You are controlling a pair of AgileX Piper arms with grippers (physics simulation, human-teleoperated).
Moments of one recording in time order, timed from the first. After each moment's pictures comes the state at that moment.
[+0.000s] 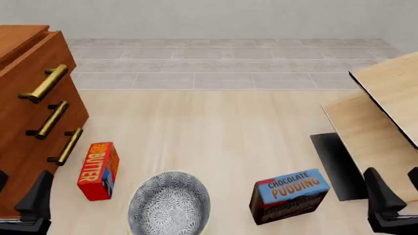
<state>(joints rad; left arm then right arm) 0.00 0.00 0.00 0.00 0.00 0.01 0.06 -0.06 0.05 0.01</state>
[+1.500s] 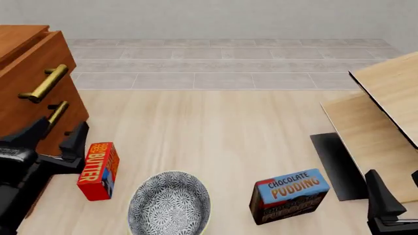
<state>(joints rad) -0.12 0.86 -0.14 -0.75 0.05 0.00 0.00 0.00 -0.01 -0.03</state>
